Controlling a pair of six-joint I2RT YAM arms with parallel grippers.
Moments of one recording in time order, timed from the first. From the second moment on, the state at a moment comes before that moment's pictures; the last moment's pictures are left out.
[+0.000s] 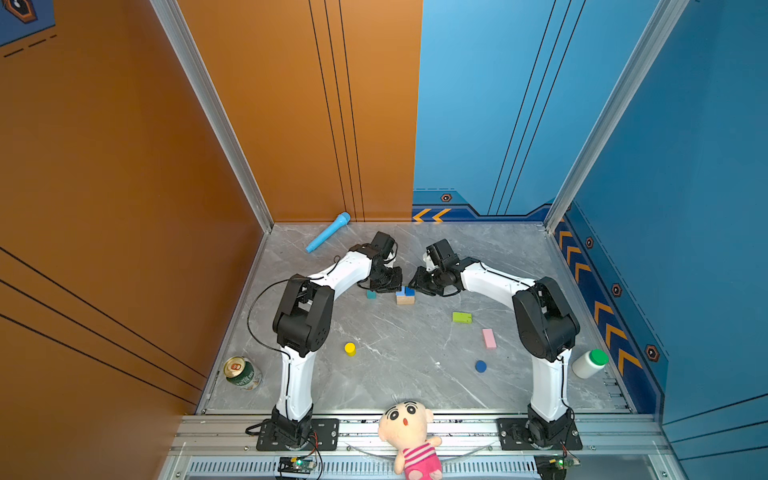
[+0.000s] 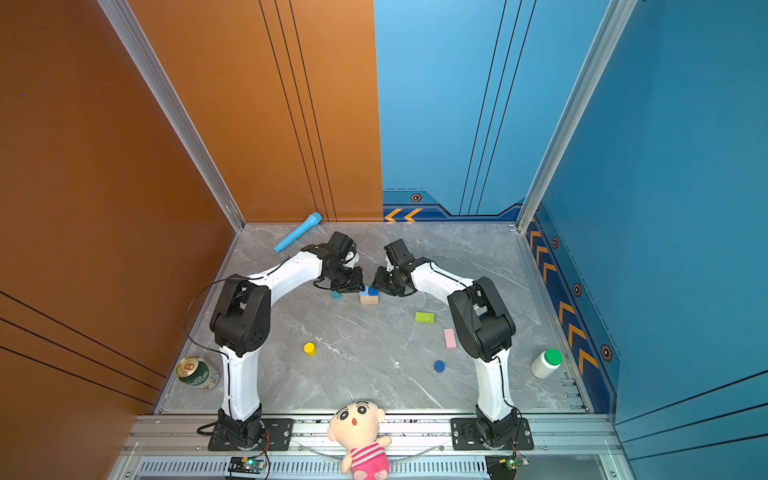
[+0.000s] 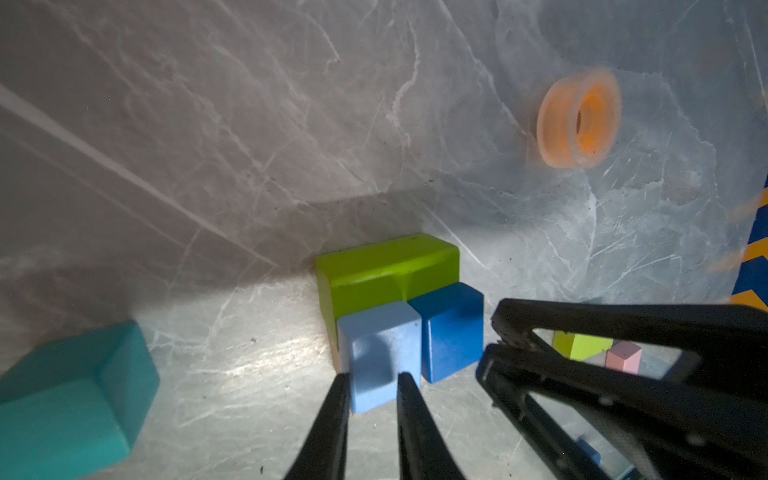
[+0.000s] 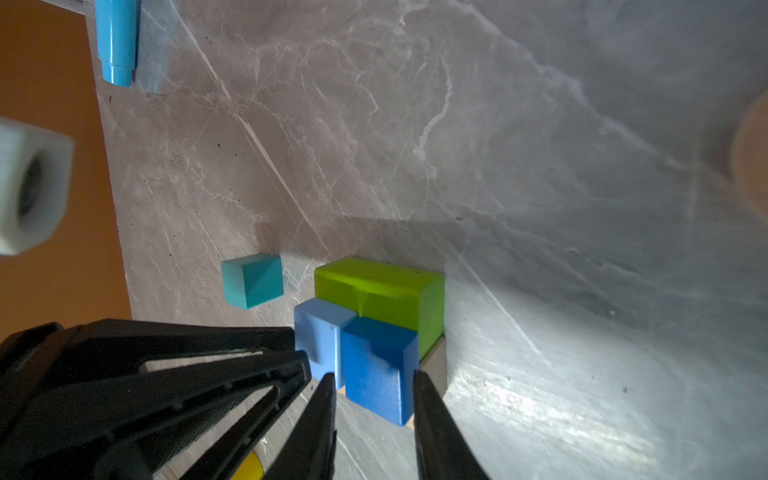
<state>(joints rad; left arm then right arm) -0.45 2.06 1.59 -0.72 0.30 -0.47 0.53 2.01 1.44 -0.38 -0.33 0.74</state>
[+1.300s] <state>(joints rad) -0.45 2.06 1.59 -0.72 0.32 -0.48 0.54 2.04 1.44 -0.38 -0.33 0.74</state>
